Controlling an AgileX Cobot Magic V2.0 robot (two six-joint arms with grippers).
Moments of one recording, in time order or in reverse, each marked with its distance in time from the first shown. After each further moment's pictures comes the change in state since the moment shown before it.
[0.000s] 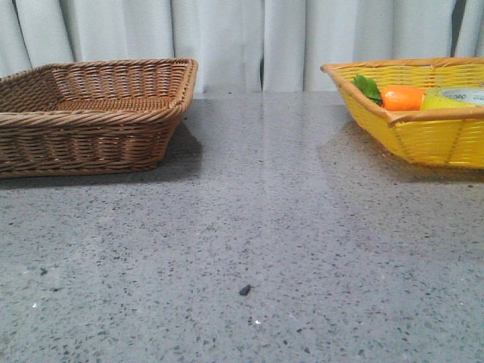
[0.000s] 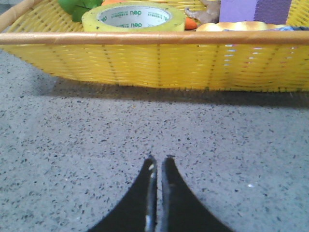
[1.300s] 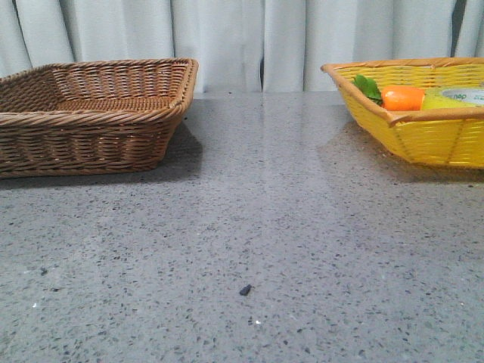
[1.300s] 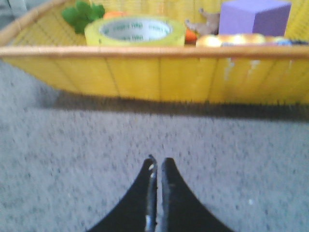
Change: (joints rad) left arm 0.000 0.000 0.000 -0.115 -0.038 0.000; right arm 0.000 0.000 0.000 0.004 -0.066 0.000
